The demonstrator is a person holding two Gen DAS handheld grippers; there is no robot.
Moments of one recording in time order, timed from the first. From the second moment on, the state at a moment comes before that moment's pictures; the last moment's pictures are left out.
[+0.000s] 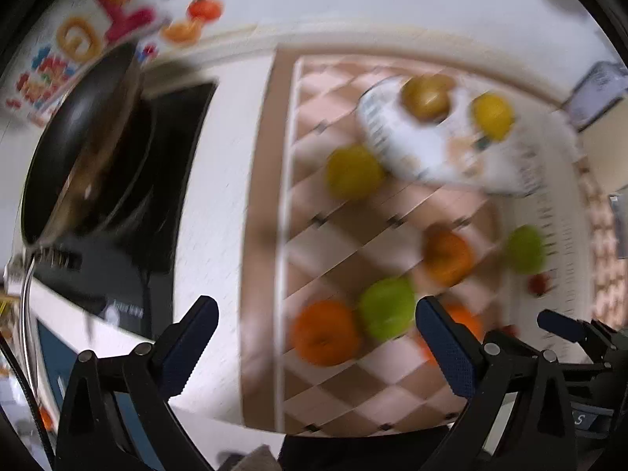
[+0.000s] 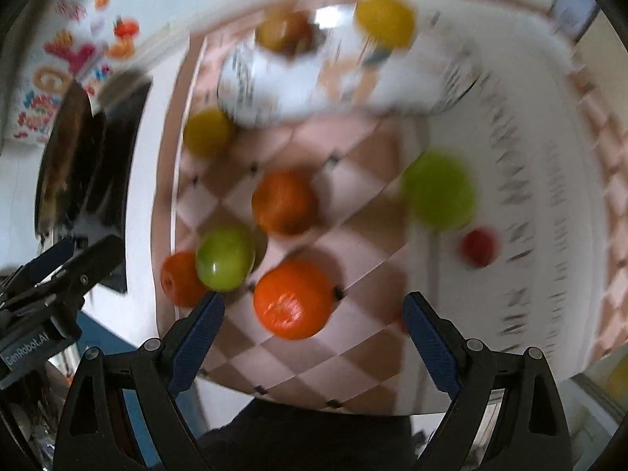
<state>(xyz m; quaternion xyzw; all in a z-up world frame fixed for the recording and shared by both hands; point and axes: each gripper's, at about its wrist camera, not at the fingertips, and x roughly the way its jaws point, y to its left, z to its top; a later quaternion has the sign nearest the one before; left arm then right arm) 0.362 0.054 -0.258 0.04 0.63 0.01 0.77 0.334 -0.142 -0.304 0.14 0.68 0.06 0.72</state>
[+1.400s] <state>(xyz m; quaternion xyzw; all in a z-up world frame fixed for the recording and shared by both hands) 0.334 0.042 -0.346 0.05 0.69 -0.07 0.72 0.320 -0.119 -0.380 0.08 0.73 0.09 0.67</state>
